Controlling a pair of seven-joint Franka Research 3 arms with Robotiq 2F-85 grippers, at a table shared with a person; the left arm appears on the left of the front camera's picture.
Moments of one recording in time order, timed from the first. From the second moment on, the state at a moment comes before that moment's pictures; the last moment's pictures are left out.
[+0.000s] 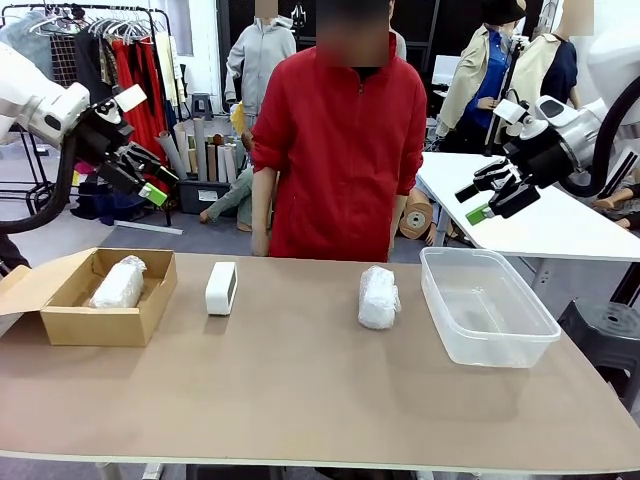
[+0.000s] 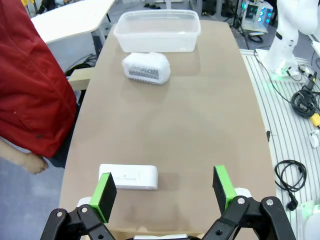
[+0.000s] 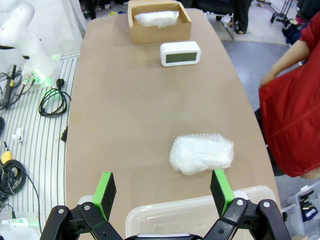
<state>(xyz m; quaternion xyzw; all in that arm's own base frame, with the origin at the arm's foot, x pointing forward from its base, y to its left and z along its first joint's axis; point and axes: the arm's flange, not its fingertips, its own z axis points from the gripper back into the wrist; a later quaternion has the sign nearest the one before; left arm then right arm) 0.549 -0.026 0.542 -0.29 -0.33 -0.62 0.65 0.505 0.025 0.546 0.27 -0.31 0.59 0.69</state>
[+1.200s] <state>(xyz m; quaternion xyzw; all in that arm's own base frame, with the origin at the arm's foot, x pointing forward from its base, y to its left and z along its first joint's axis) 0.549 -0.026 0.542 -0.29 -0.33 -0.62 0.65 0.505 0.025 0.546 0.27 -0.31 0.59 0.69</state>
